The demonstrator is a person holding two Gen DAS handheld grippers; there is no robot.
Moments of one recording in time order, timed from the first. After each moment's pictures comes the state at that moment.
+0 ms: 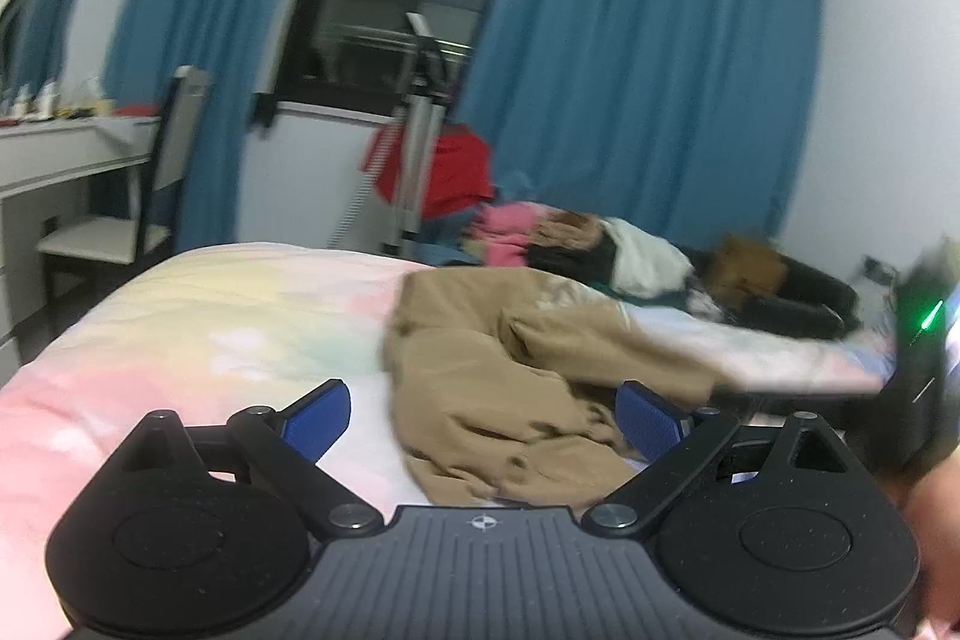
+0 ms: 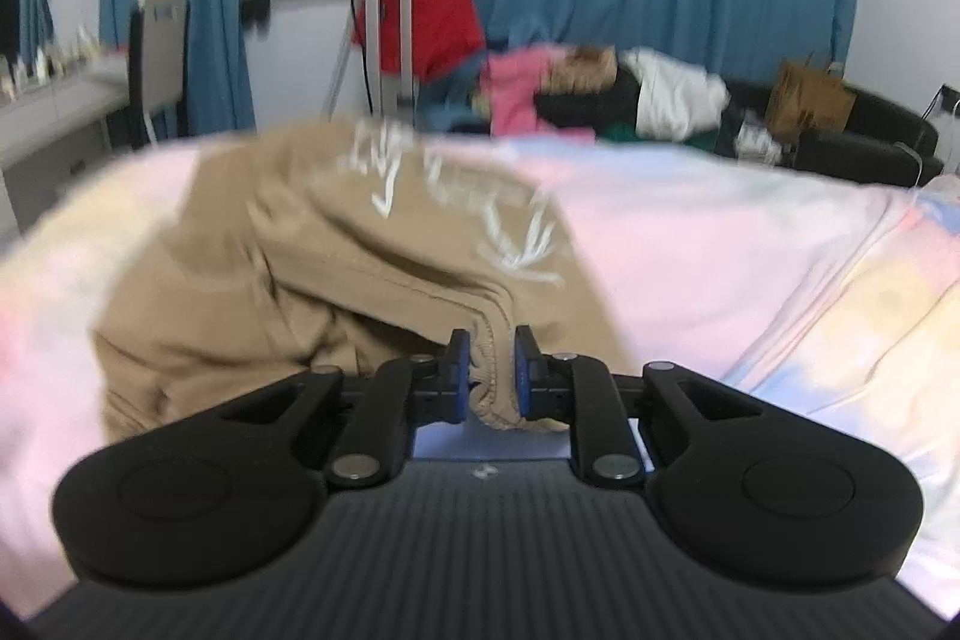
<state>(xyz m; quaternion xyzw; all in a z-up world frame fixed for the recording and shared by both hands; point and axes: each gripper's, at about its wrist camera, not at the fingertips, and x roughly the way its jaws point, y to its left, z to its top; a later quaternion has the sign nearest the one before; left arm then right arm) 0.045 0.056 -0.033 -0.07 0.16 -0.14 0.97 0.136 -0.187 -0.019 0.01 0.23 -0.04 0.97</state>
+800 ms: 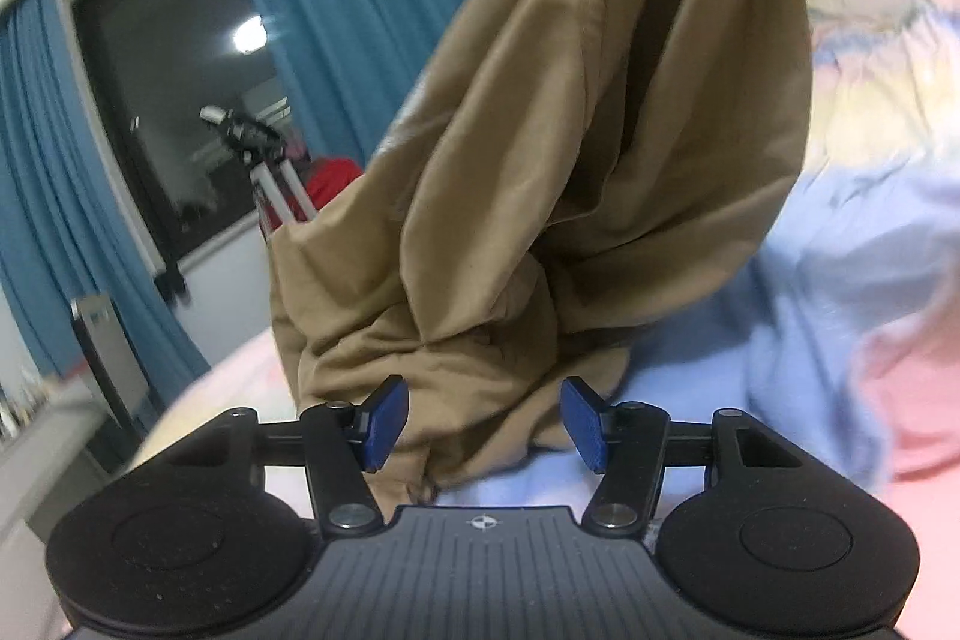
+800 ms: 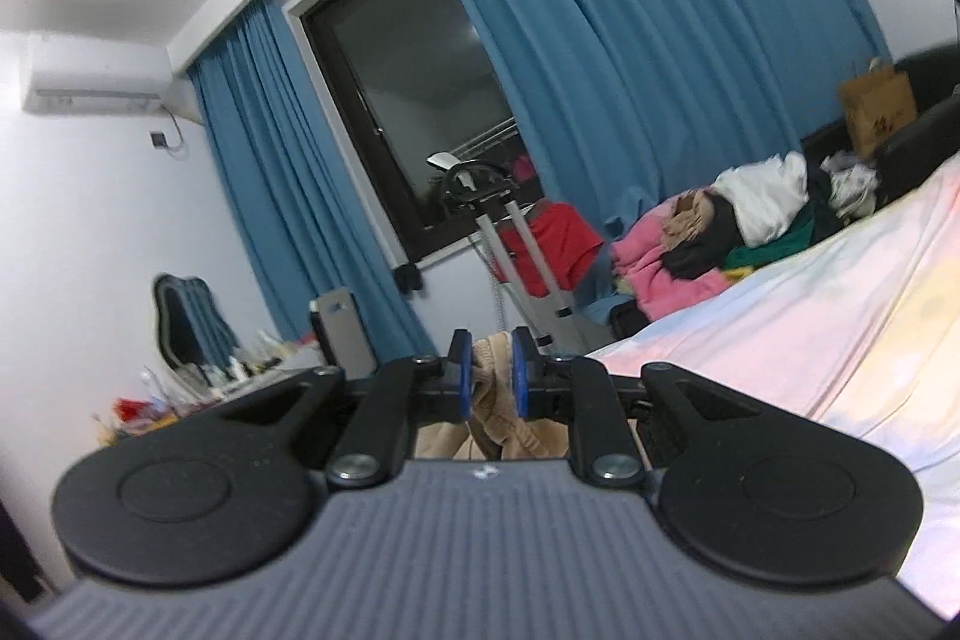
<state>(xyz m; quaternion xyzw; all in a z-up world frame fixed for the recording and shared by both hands) 0.082 -0.085 -0.125 0.29 0.11 -0.17 0.94 -0.003 -0.294 0.063 0.24 0.04 0.11 0.96</state>
